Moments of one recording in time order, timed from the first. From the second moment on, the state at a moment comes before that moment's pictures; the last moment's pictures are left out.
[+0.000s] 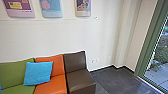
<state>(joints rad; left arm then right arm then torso) 1.51 3.04 -2.78 -0.24 0.02 0.32 -1.56 2.97 -2.70 0.54 -0.05 -0.23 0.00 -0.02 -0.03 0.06</state>
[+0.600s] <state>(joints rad) 1.51 3.05 -2.78 -0.24 0.02 0.32 -1.56 2.97 -2.70 0.54 -0.05 -0.23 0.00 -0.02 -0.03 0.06</state>
